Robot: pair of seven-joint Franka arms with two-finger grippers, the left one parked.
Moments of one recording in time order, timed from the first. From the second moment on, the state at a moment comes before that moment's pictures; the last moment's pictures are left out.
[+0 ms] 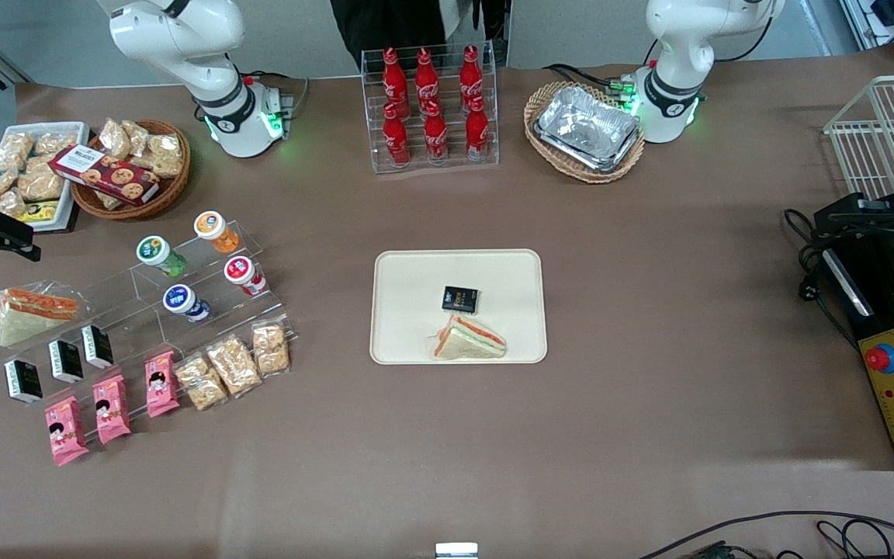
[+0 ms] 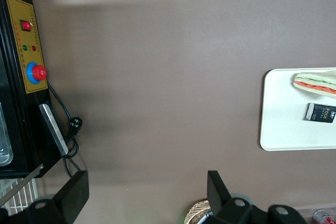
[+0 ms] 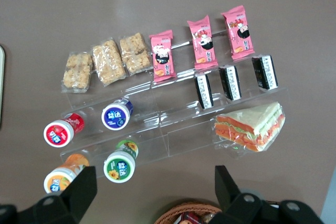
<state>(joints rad) 0.11 0.00 -0.29 -1.63 -0.02 1.61 -0.34</state>
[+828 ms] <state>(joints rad) 0.11 -0.44 -0.20 -2.12 0.01 1.66 -0.08</state>
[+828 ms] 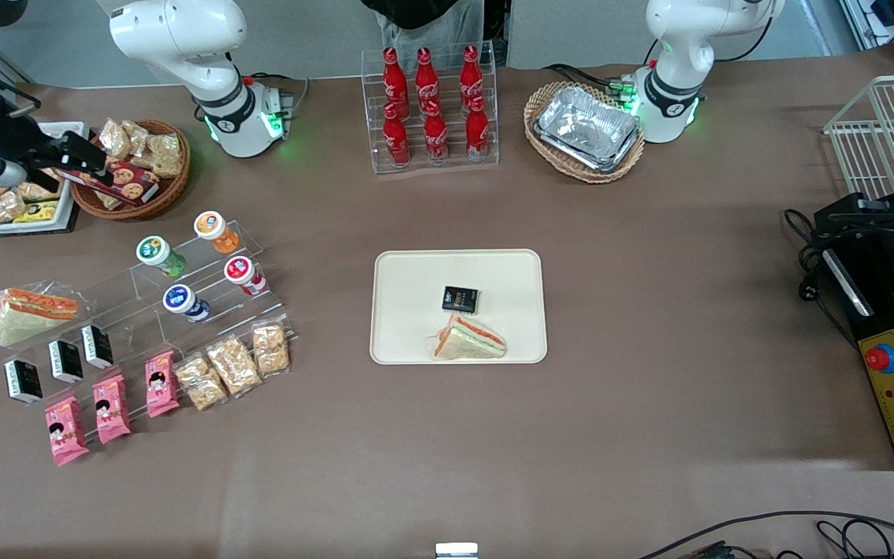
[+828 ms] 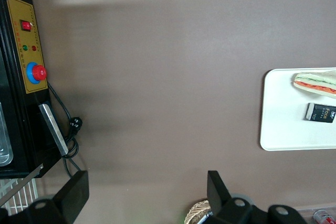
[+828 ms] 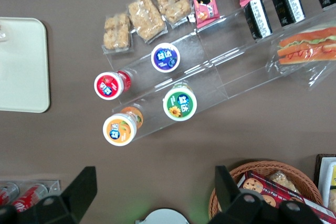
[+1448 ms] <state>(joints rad) 0.11 -0.36 -0.18 -2.42 -0.03 2.02 -0.08</state>
